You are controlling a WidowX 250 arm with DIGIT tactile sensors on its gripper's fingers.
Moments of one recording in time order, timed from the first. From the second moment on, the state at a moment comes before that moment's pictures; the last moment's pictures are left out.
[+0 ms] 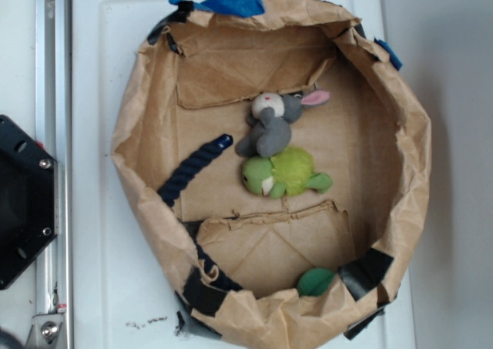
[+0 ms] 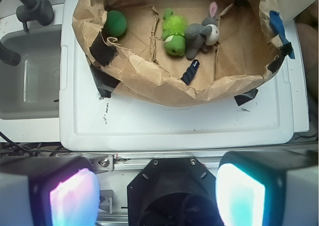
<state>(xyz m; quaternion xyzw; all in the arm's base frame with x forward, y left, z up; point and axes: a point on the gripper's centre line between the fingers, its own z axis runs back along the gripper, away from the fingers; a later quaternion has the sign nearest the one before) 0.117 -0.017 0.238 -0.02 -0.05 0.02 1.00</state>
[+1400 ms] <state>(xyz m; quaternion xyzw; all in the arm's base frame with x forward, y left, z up) 0.262 0.035 0.142 -0.01 -0.07 0.27 0.96</state>
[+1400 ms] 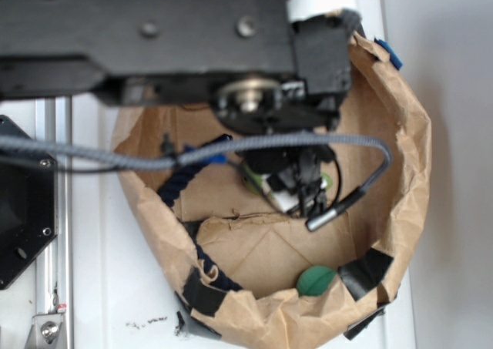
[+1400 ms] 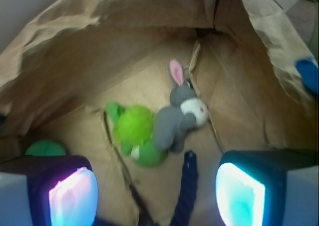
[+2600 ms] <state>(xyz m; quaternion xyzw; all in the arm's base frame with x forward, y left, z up) 0.283 0.066 0.053 0.02 -0.05 0.45 0.89</state>
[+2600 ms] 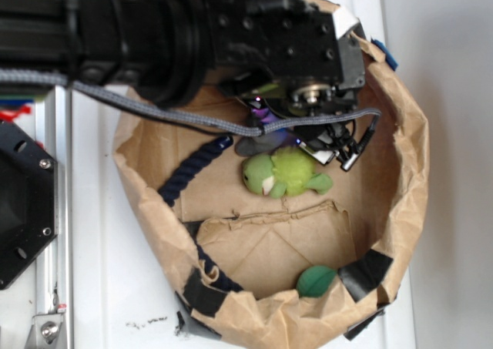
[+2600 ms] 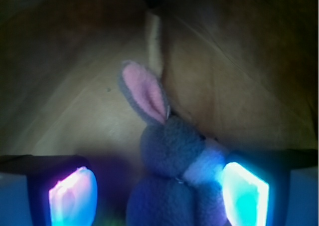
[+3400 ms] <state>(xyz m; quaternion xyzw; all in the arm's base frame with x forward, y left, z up) 0.285 0.066 0.031 0.03 -0.04 0.43 0.90</state>
